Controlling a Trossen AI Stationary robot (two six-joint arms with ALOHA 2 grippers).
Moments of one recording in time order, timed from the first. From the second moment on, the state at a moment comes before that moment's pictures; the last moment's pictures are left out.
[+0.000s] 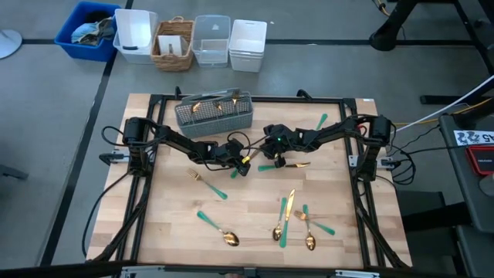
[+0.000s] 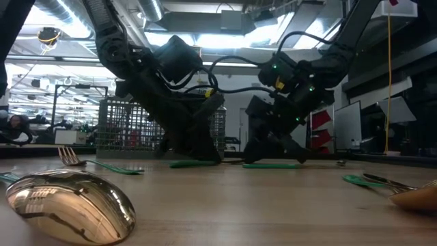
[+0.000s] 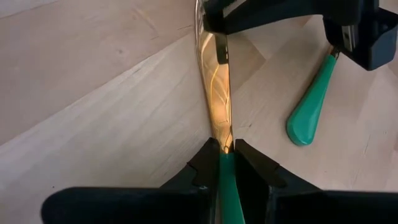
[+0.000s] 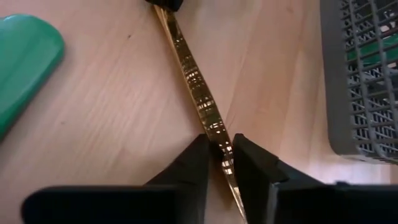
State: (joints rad) left arm 0.07 1.89 0.80 0.33 -0.15 -0.76; right arm -0.28 1.85 0.79 0.29 -0.04 -0.82
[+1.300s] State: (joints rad) left arm 0.07 1.89 0.80 0.34 -0.15 -0.85; right arm -0.28 1.85 0.79 0.31 -0.09 -0.81
